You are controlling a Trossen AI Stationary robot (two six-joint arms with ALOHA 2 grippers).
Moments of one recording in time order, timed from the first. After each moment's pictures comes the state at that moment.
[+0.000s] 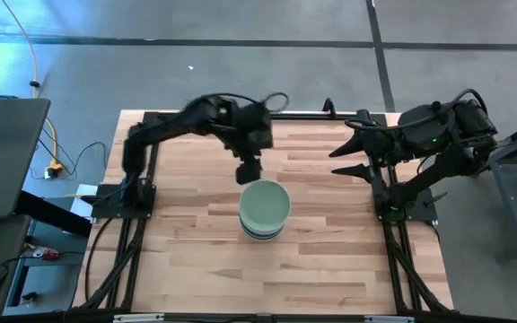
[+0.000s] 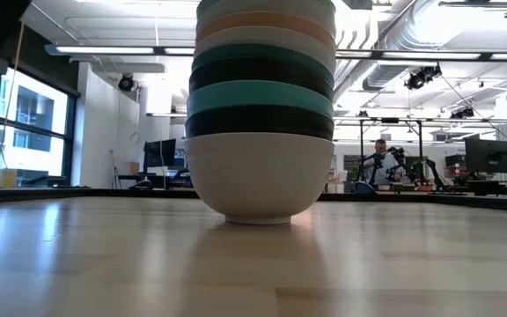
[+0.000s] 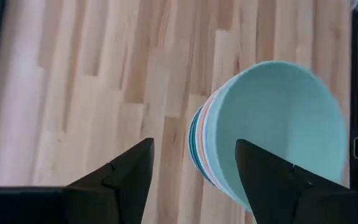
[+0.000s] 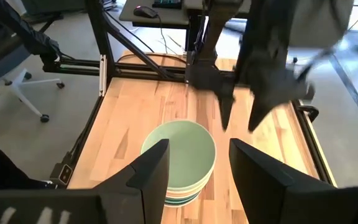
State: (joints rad) left arm 0.24 1.98 2.36 -1.48 0.11 -0.01; right arm 0.28 1.40 2.21 -1.32 0.19 0.06
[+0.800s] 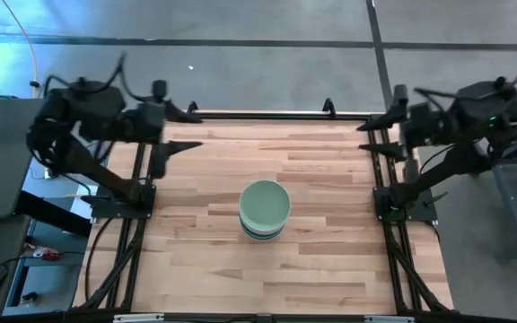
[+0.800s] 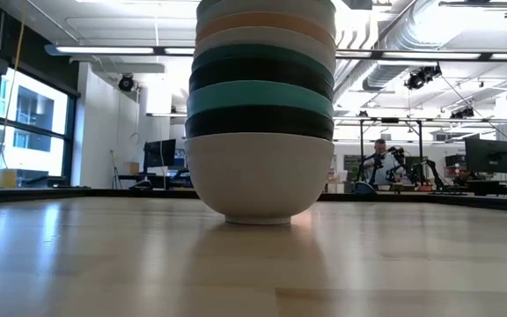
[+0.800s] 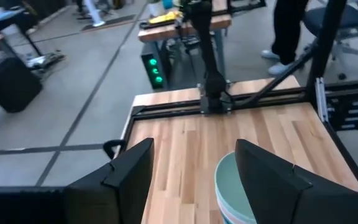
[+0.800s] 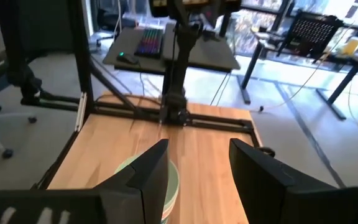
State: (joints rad) left arm -0.03 1.37 2.19 -1.21 -0.28 0.12; right arm 0.28 1.26 2.21 -1.24 0.29 -0.08
